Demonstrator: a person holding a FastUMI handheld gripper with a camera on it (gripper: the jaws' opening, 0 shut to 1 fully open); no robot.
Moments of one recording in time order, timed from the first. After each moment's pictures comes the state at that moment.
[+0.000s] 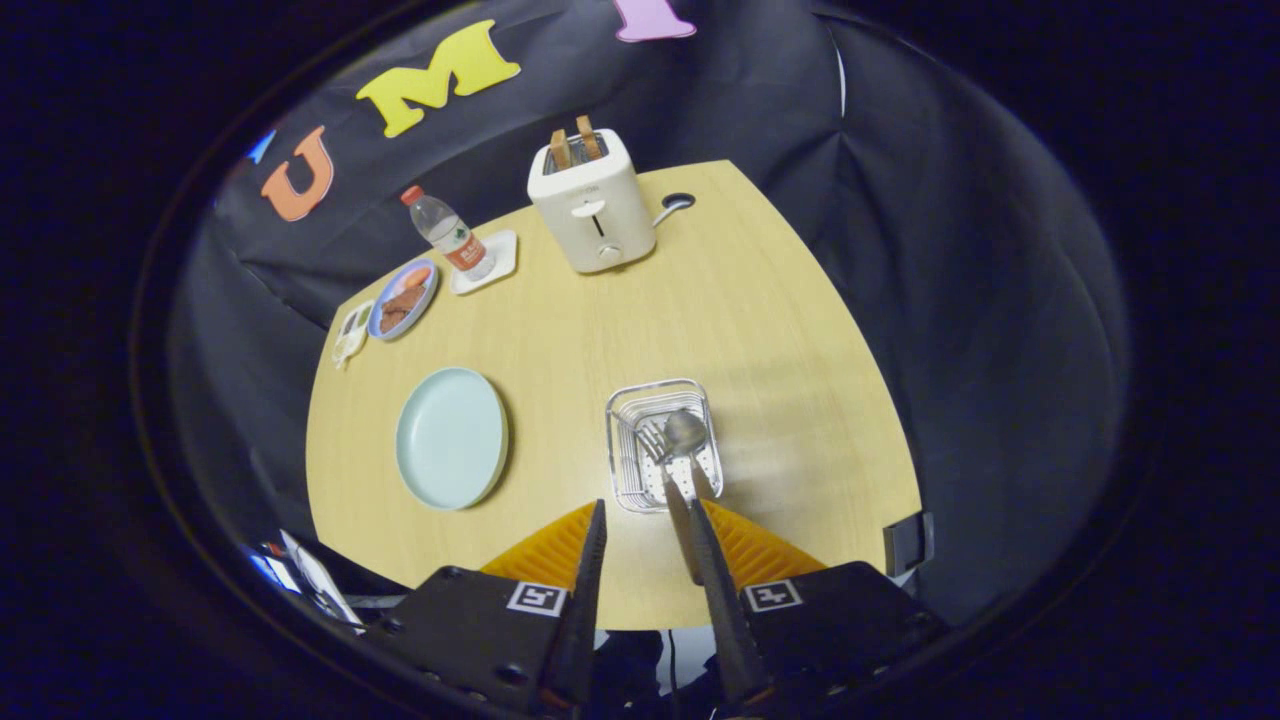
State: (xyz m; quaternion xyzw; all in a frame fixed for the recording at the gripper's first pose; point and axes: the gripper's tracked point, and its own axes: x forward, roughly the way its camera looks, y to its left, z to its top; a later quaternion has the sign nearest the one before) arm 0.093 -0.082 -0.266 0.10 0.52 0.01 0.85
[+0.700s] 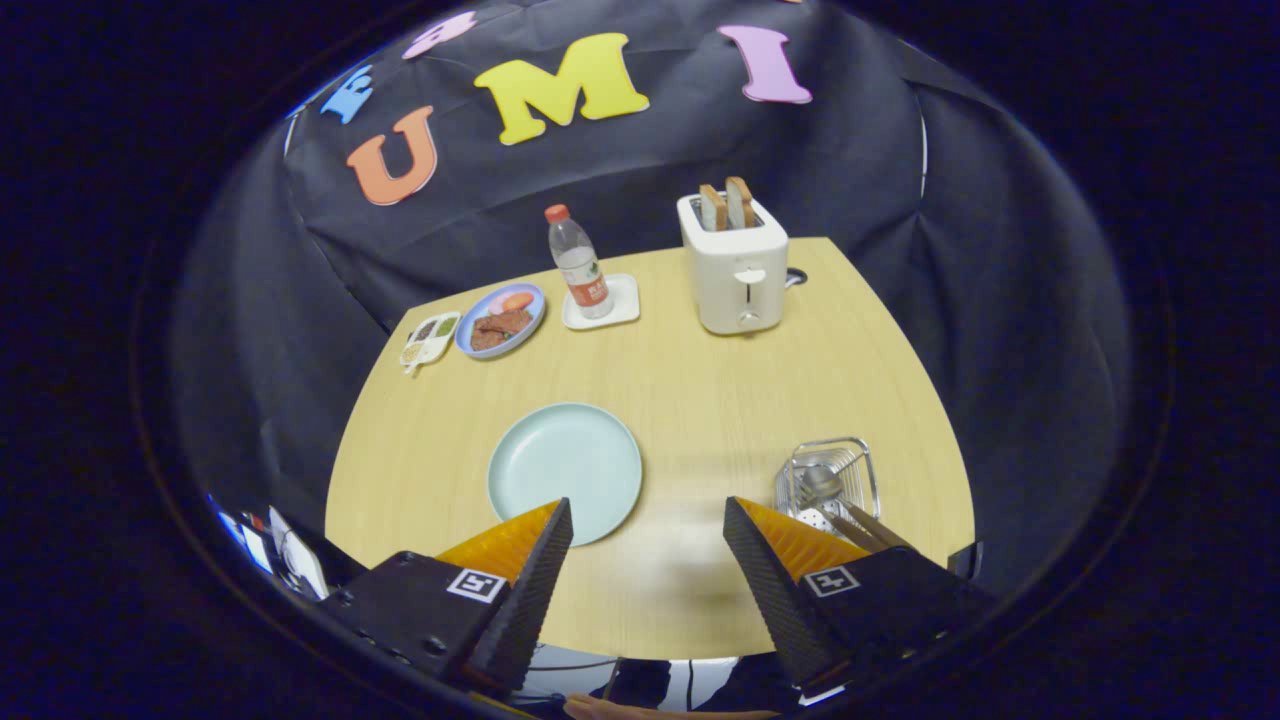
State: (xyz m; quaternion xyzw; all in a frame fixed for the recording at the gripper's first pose) arm 0.101 0.062 -0.209 0.05 0.41 0.08 0.91
